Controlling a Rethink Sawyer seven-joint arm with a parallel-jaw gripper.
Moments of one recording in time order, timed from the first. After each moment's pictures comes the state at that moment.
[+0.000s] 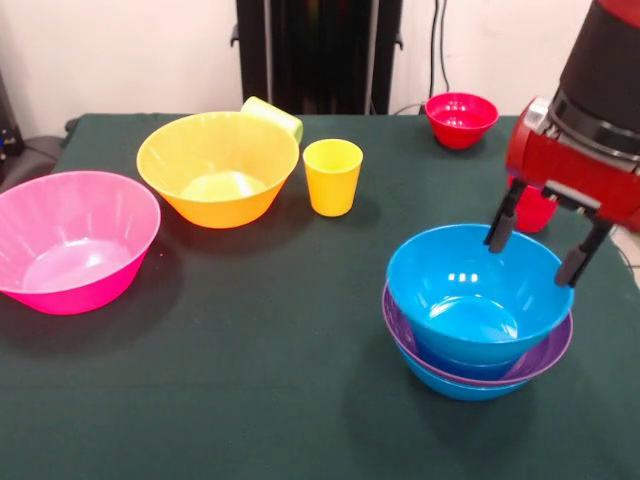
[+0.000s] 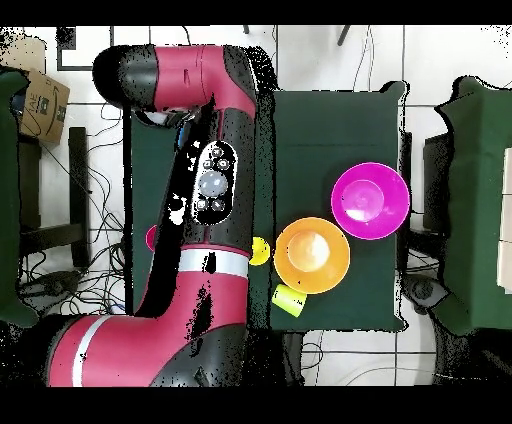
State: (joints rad) arm 0.10 -0.24 -0.29 0.66 0.13 1.15 2.32
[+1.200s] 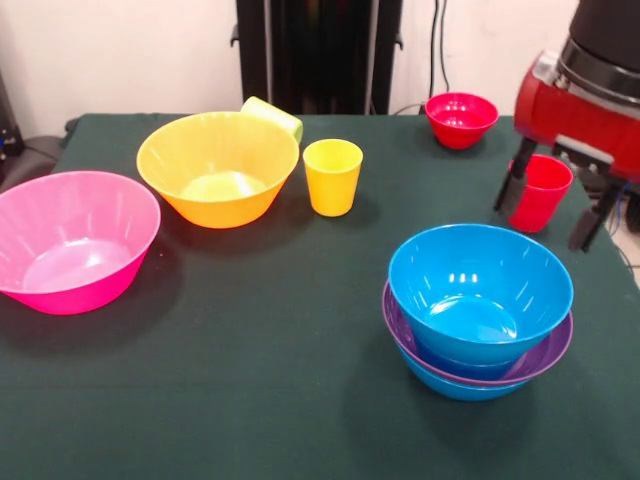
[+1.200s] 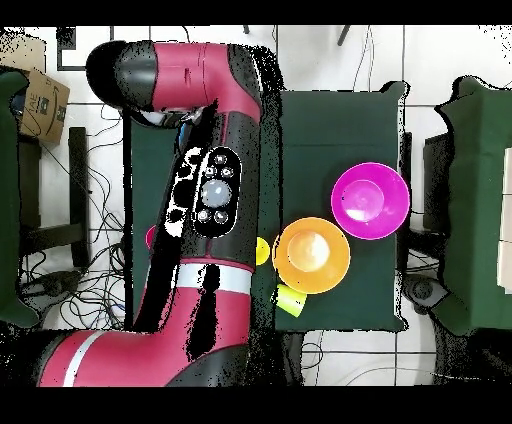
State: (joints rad) arm 0.09 -0.33 -0.28 0.75 0.14 1.15 2.32
